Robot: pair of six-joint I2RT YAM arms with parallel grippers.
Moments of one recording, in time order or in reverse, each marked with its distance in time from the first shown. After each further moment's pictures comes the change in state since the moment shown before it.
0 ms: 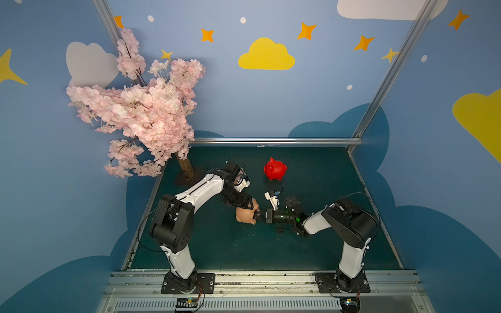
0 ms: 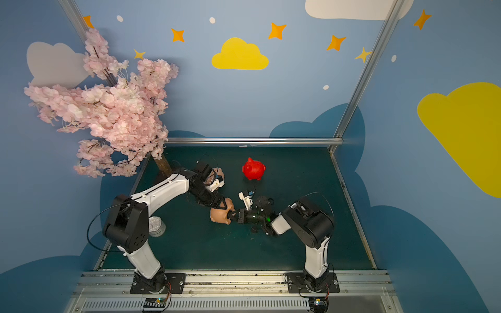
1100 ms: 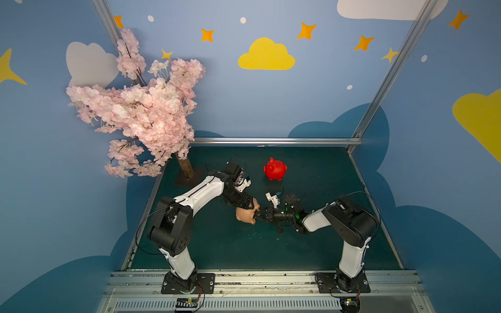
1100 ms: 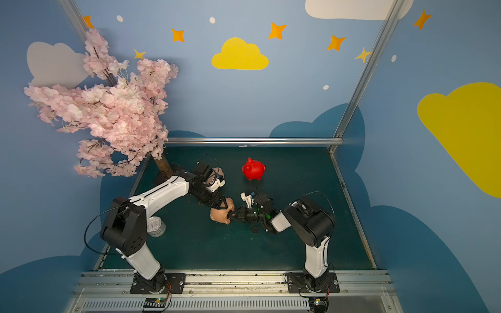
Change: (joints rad) left arm -0.021 -0.032 -0.034 0.062 -0.038 -0.005; right arm -0.032 0.010 0.037 -0.061 -0.079 0.297
